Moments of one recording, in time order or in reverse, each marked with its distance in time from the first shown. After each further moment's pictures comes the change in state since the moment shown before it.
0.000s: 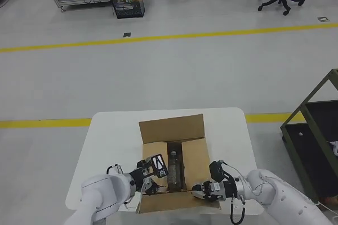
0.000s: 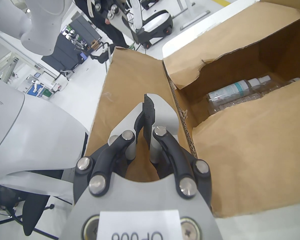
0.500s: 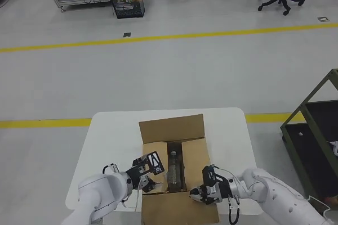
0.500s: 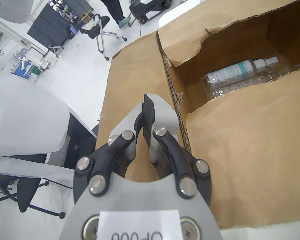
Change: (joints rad) left arm 0.001 0.018 -0.012 0.006 0.008 0.041 0.030; right arm 0.051 -0.043 -0.052 0.055 -0.160 0.019 -0.014
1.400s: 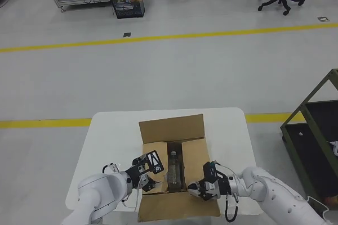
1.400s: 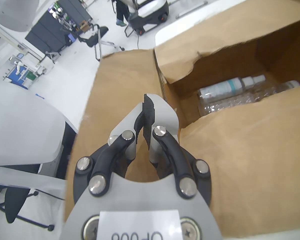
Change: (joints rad) left arm -0.002 0.004 0.002 0.000 -0.001 0.012 0.006; right arm -0.036 -0.011 0.083 -0.014 -0.045 -0.021 -0.134
